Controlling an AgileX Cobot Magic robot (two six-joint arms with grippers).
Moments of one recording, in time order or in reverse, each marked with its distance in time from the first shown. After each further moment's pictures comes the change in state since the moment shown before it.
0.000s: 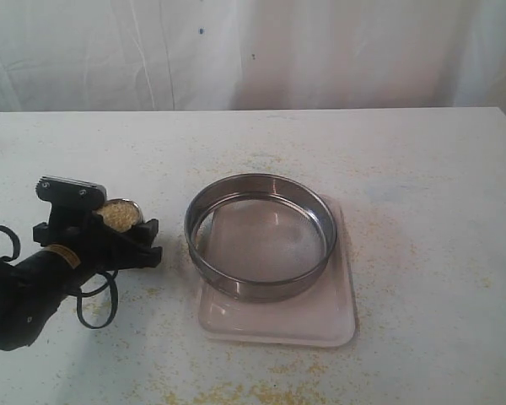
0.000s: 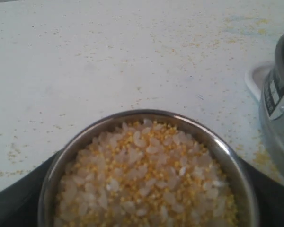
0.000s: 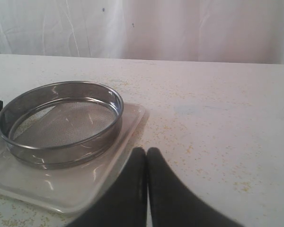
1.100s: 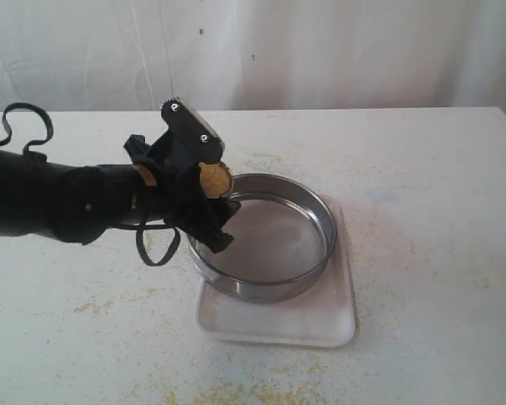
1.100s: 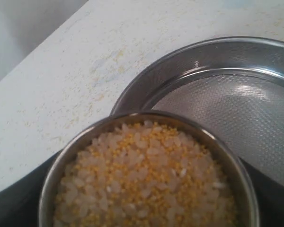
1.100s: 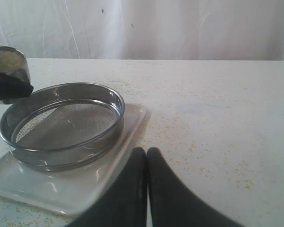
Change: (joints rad) left arm -0.210 -0.247 -0.350 -0.098 0.757 0.616; right arm 0.000 0.000 0.000 0.000 0.000 0.024
